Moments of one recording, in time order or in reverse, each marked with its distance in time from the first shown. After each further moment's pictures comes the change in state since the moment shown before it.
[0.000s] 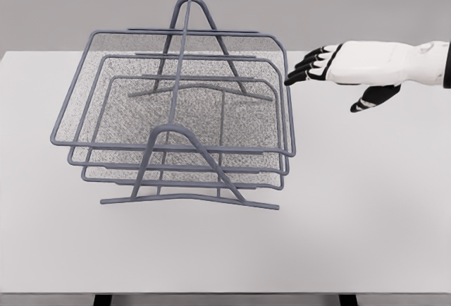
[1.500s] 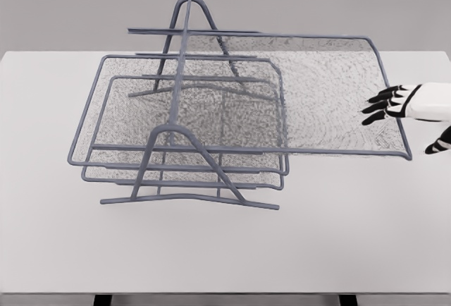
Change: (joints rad) left arm 0.000 0.000 0.000 0.000 0.000 0.000 0.000; right arm 0.285 -0.313 -0.141 0.019 -0.118 -0.088 -0.002
